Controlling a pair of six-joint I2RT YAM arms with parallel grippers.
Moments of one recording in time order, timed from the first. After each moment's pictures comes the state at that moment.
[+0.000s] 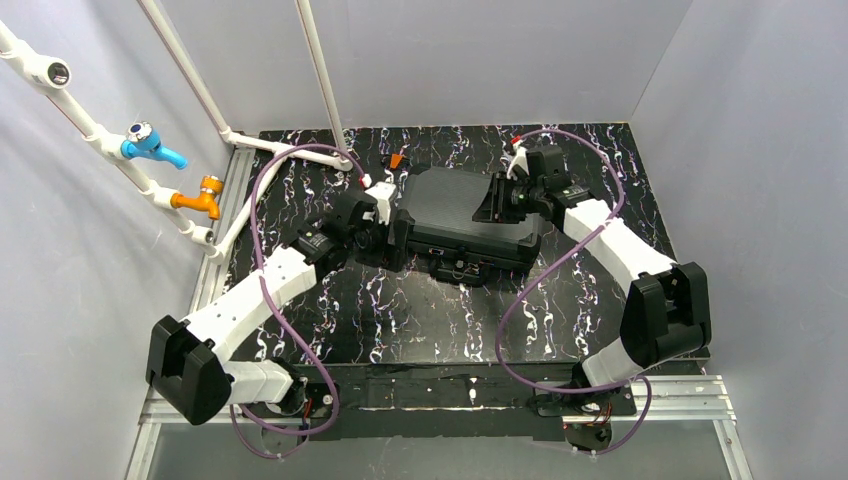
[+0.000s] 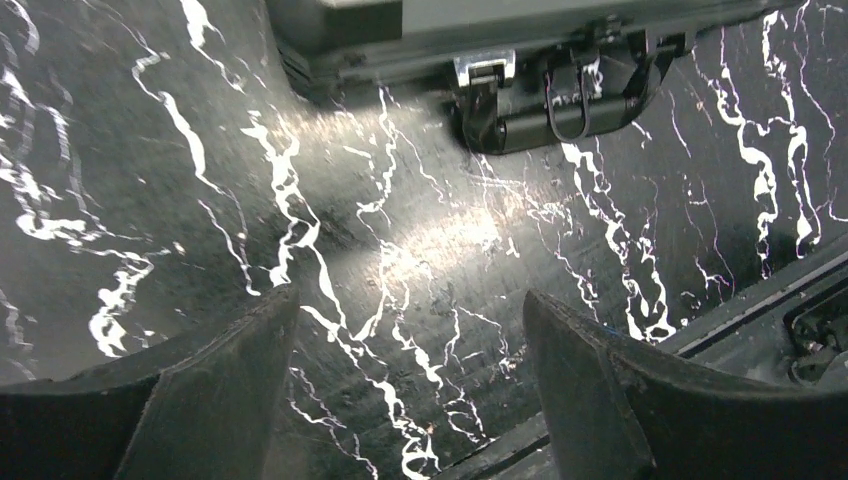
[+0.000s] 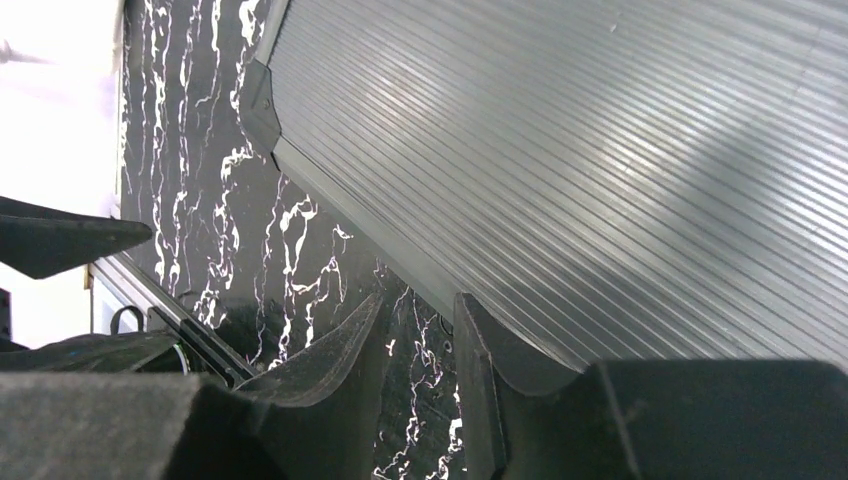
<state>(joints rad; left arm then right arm) -0.61 1.26 1.07 -0.60 0.01 -0.25 0.36 1.52 1.20 -0.41 -0.46 0.40</state>
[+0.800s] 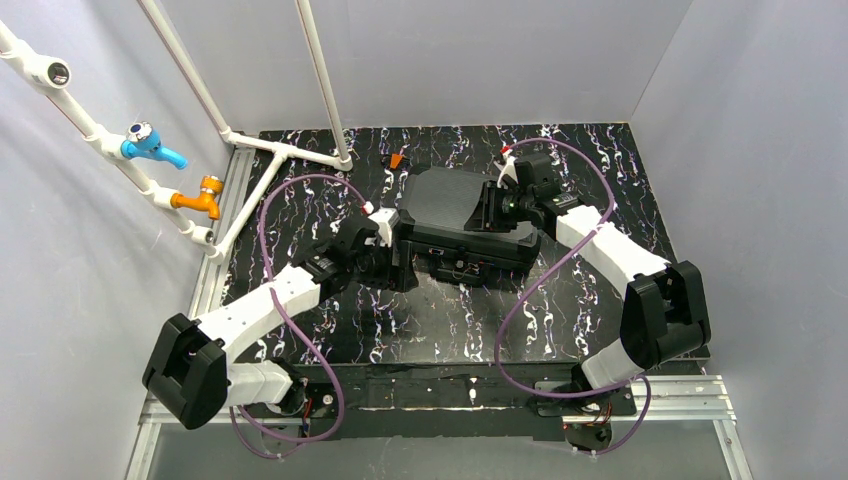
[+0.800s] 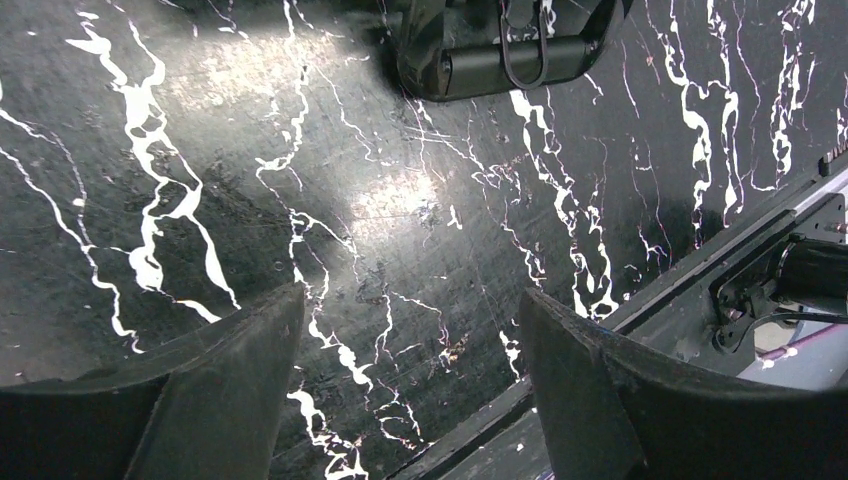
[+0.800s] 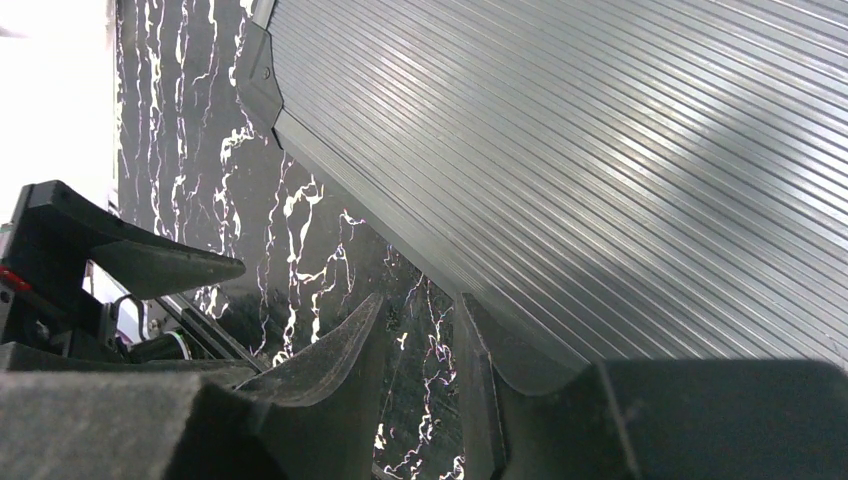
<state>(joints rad) -0.64 1.23 0.81 -0.38 0.16 -0.43 0.42 1.52 1.13 -0.37 -0.43 0.45</state>
